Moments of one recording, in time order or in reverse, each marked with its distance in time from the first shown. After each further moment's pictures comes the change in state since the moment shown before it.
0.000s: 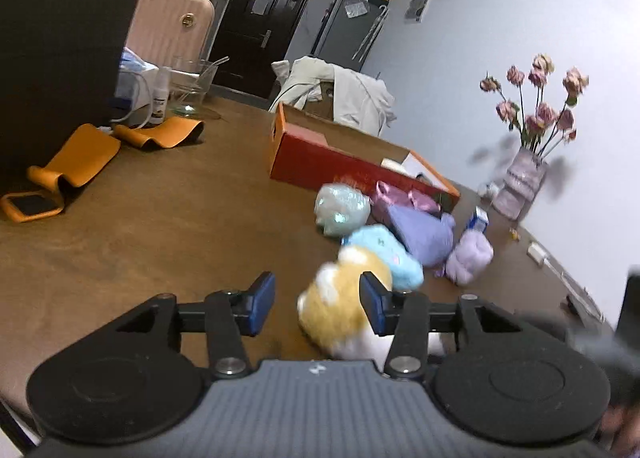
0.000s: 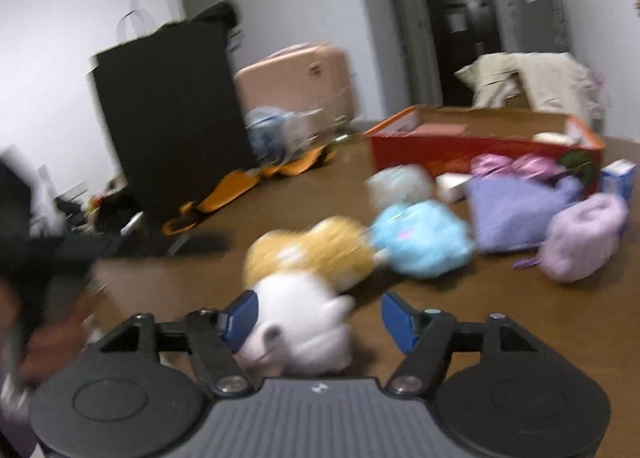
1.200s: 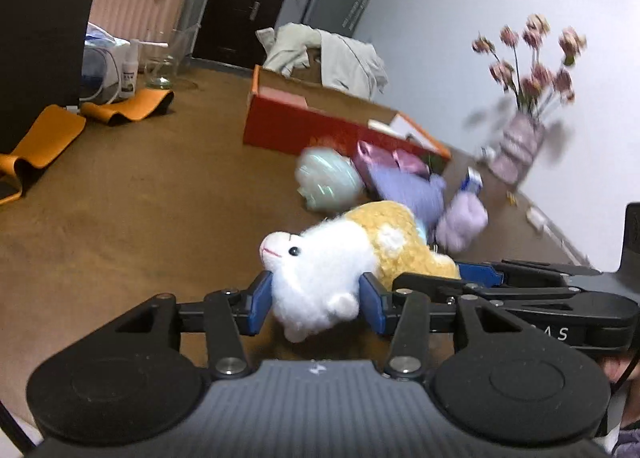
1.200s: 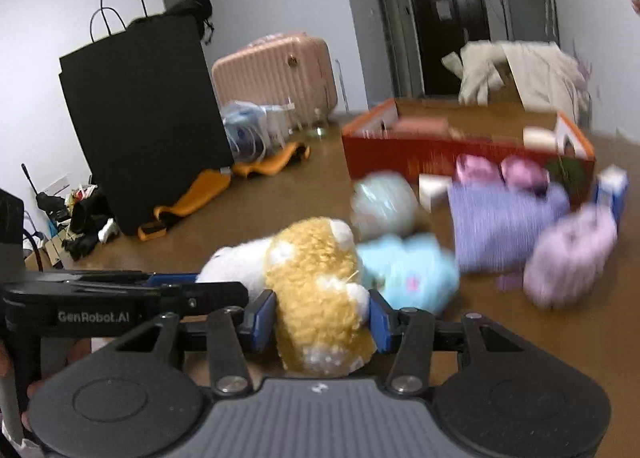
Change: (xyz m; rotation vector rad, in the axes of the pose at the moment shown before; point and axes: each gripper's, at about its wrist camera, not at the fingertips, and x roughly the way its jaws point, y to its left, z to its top) left arm 0.022 -0.028 -0.014 0.056 0.110 0.004; right arm 0.008 -0.018 0.025 0.037 0.047 -0.071
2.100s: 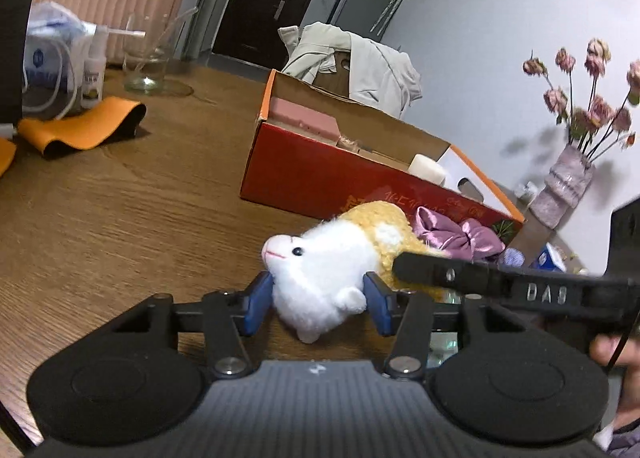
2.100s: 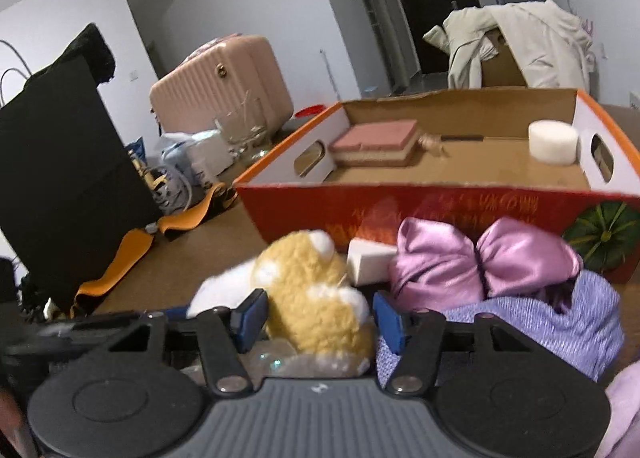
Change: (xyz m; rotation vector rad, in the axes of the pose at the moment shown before) left arm 0.140 0.029 0.081 -0.105 -0.016 0.026; right arm 0.129 -0.118 0.096 0.103 0.033 0.059
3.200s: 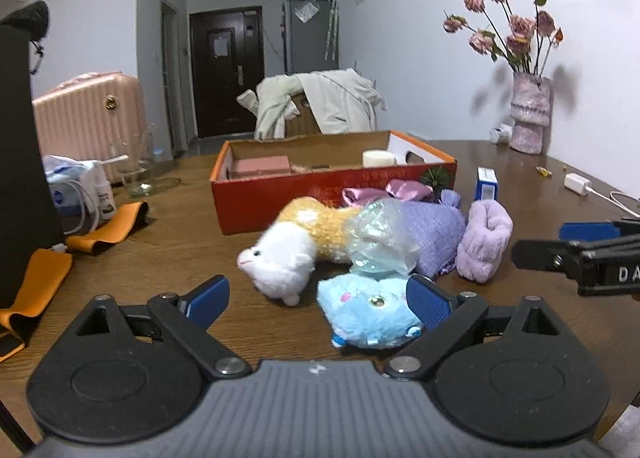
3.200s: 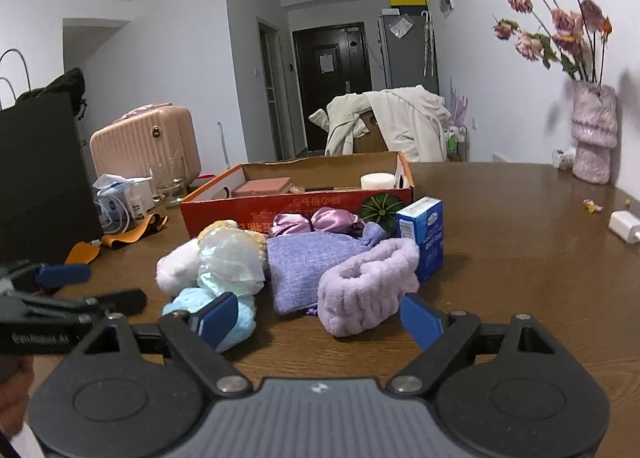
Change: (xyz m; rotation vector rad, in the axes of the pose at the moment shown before) left arm -0.092 -0.097 -0.065 0.421 -0.125 0.130; right arm -0.175 0.036 -0.107 0.004 -0.259 -0.383
